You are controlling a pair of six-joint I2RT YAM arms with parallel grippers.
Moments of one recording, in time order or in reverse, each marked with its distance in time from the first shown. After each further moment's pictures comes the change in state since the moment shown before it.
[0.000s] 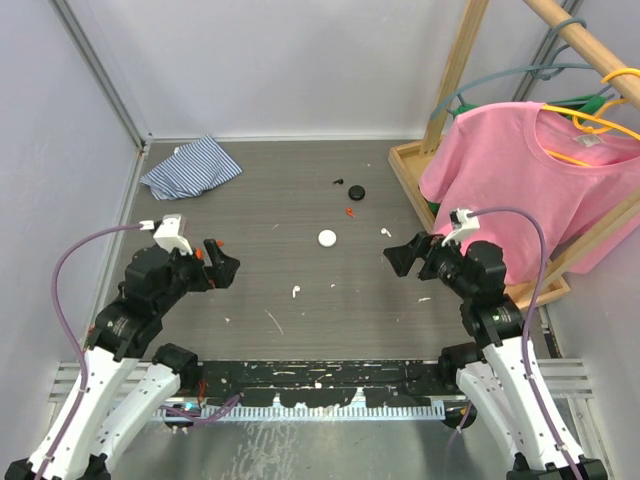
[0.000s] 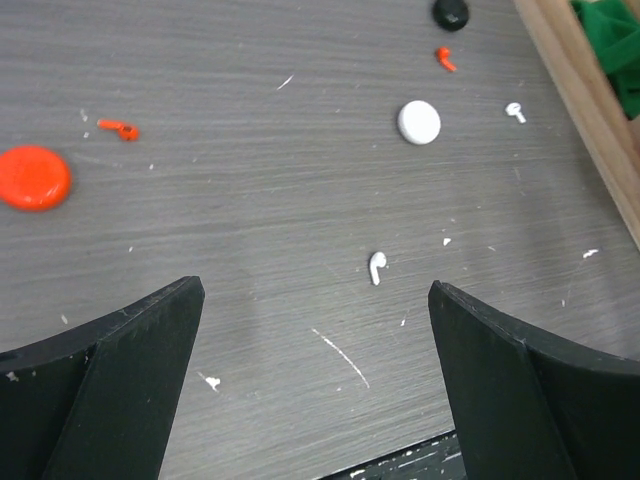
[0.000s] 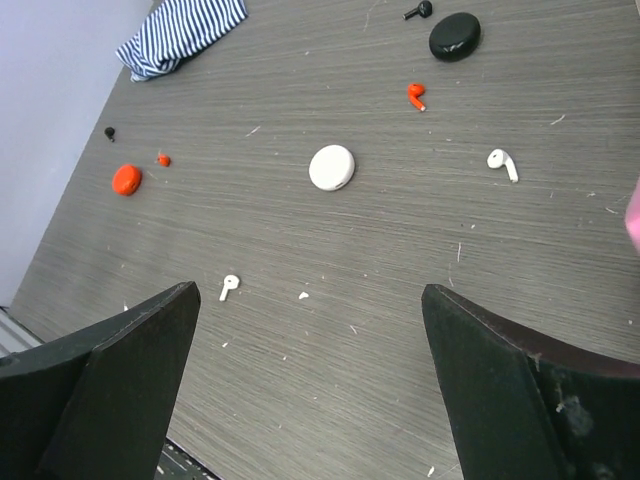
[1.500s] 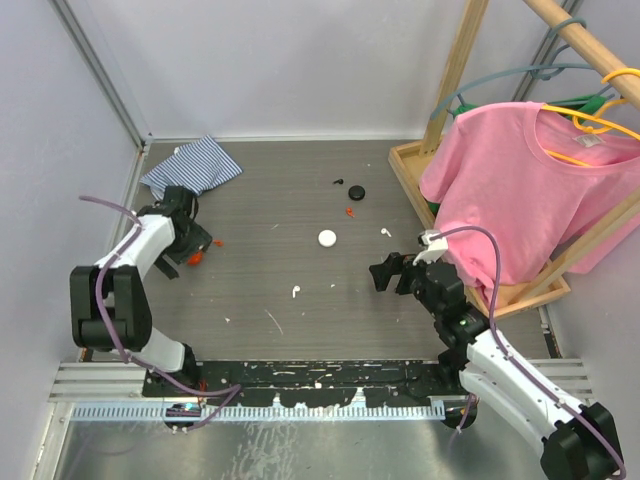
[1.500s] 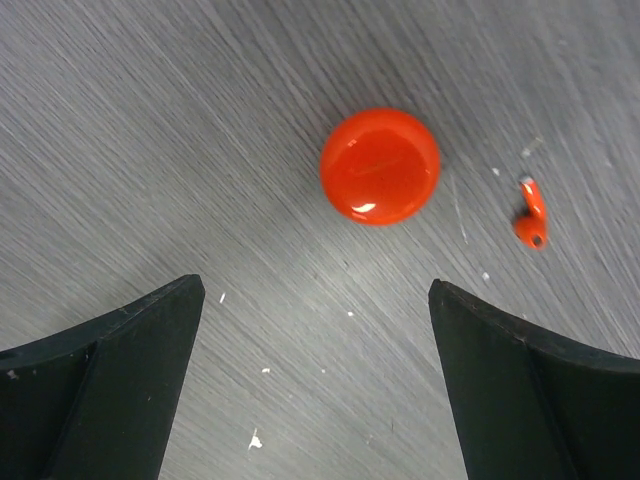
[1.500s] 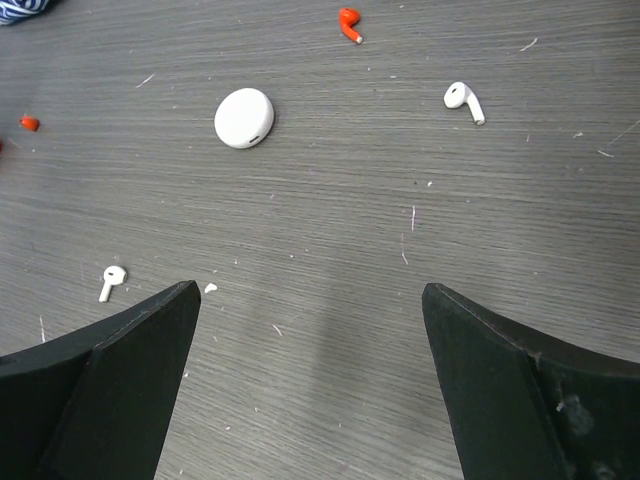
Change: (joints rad) left arm 0.370 0.986 0.272 -0.148 -0.331 -0.447; right arm 0.293 0.093 -0.328 0.375 0.384 -0.017
